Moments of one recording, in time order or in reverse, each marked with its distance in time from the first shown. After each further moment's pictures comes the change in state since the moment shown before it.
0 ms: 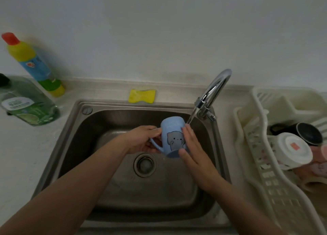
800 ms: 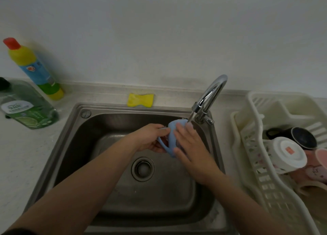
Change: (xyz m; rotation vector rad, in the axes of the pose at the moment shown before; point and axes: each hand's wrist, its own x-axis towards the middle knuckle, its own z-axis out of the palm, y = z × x) left_hand 0.010 0.020 0.024 0.088 0.000 0.038; right_hand 0.019 -0.009 -0.020 -0.478 -0.031 -0.123
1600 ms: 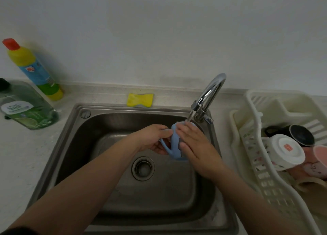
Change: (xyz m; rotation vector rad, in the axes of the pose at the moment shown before) left_hand -0.002 0.000 0.003 0.089 -0.068 0.025; right_hand -0.001 0.013 -0.009 -0.043 0.051 -0.046
